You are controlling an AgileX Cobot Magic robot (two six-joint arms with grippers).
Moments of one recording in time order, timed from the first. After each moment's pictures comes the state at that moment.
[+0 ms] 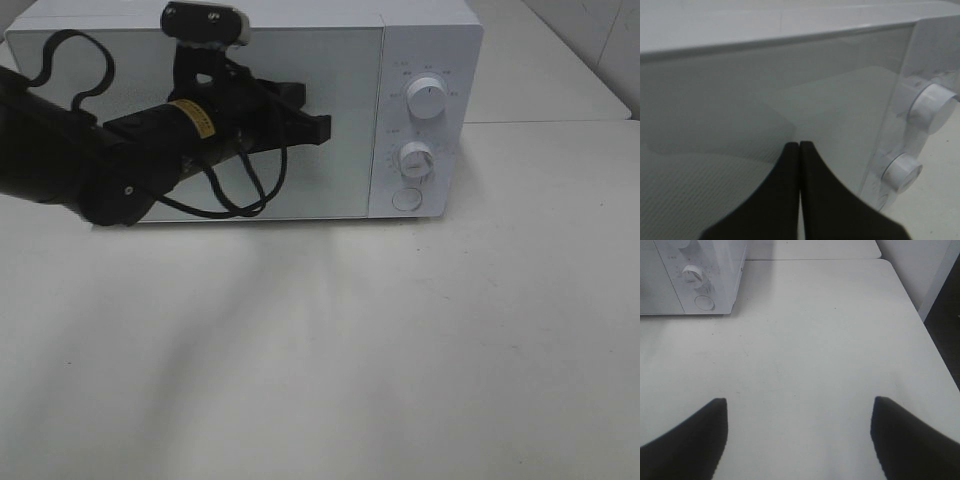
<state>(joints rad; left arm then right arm) -0.62 1.98 -1.02 0.01 -0.69 -0.14 0.03 0.00 -0.50 -0.08 1.00 0.06</state>
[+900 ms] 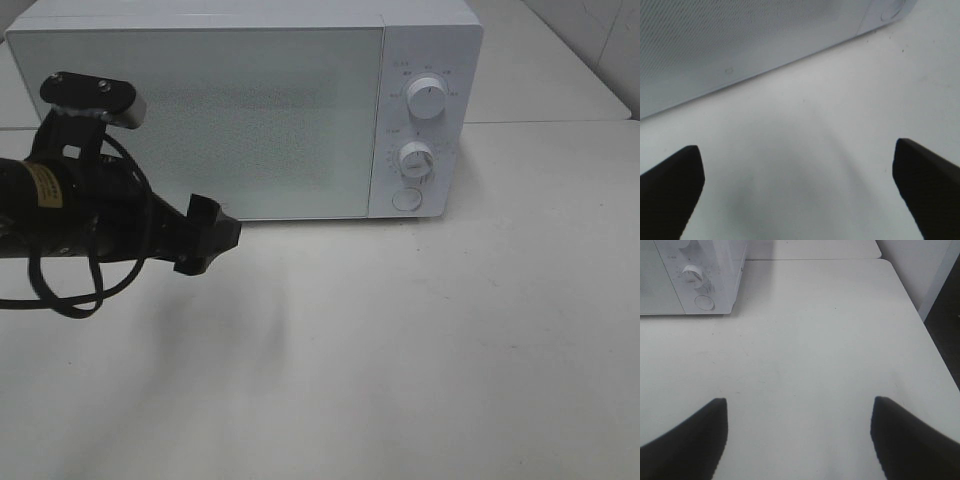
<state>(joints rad) -0.61 1.53 -0.65 0.00 -0.09 -0.15 0.03 0.00 -0.50 -0.08 1.00 0.06</state>
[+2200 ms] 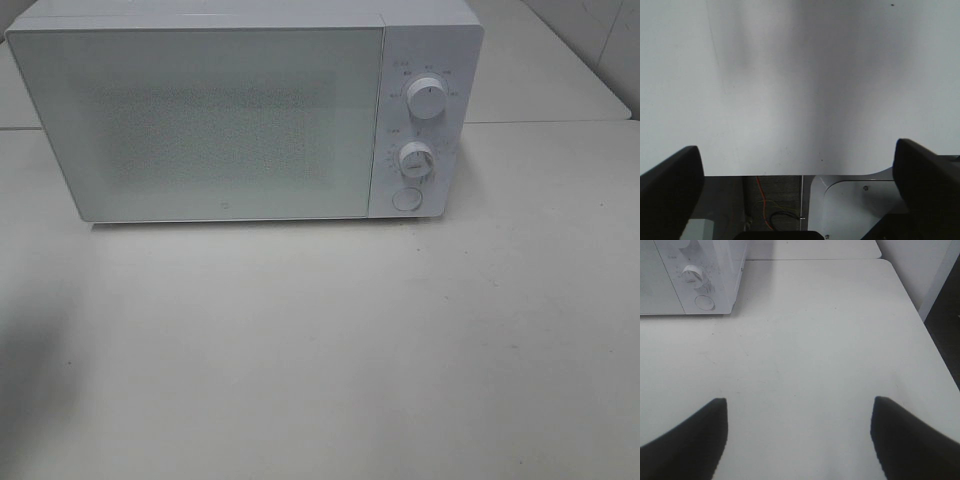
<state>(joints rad) -0.07 1.40 -0.74 -0.04 1.00 -0.08 0.03 0.00 -0.50 -0.08 1.00 0.06</state>
